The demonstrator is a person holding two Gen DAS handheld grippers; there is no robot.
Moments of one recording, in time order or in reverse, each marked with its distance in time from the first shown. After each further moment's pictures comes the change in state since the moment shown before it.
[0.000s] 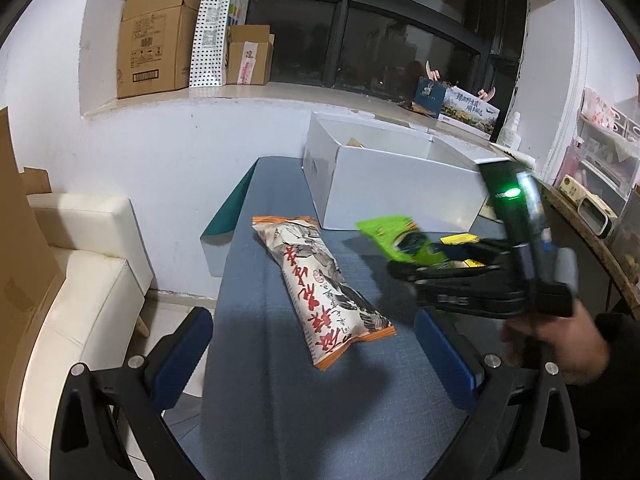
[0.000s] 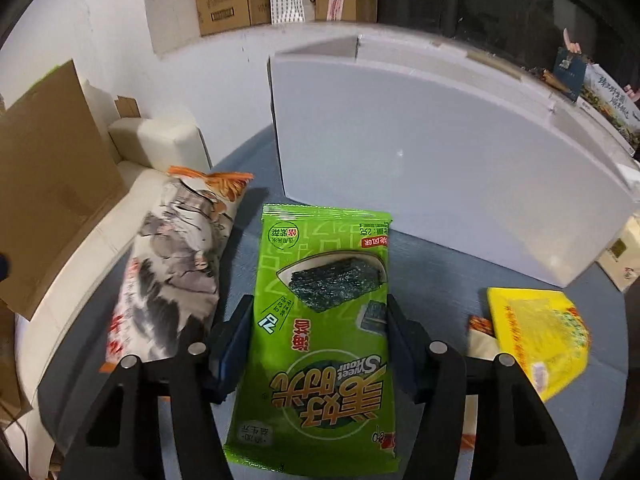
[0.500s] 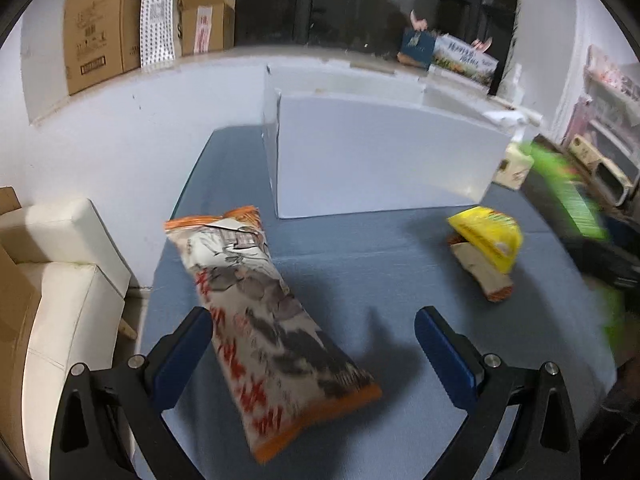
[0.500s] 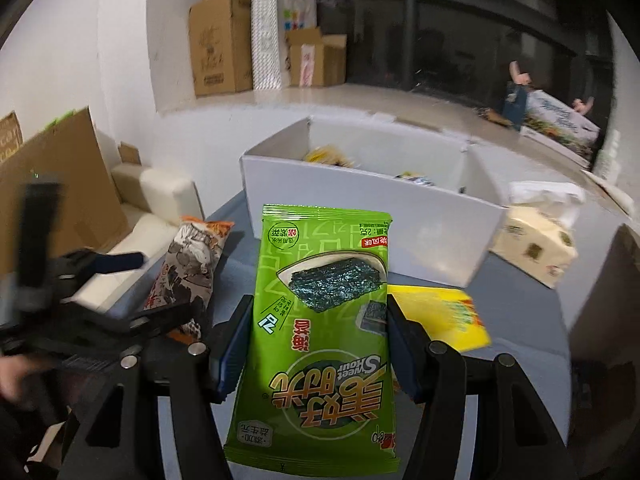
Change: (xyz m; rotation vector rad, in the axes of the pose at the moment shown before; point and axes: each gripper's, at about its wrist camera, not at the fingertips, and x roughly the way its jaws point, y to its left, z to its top) left arm 0.107 -0.040 0.025 0.080 0.148 0.006; right arm -0.120 -0.047 -0.035 0.057 -0.190 -0.044
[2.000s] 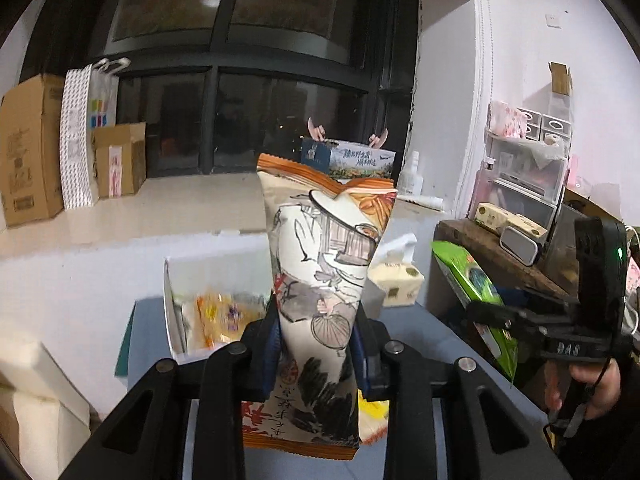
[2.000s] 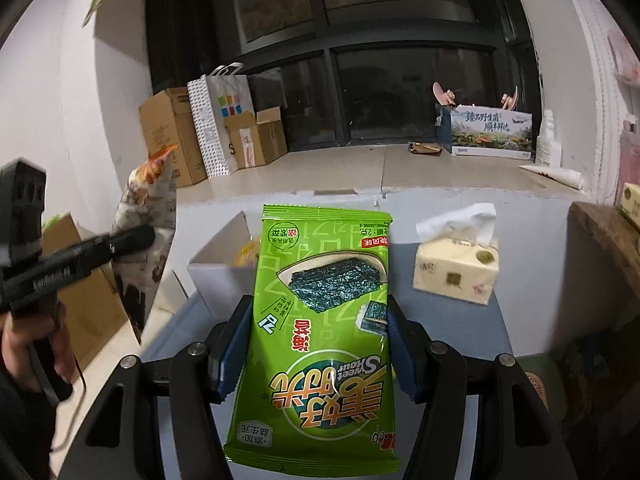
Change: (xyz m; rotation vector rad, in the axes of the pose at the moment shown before) left arm -0.108 -0.057 0.132 0.180 -0.363 -0.290; right arm -0.054 -0.097 0.047 0.216 -0.208 -0.002
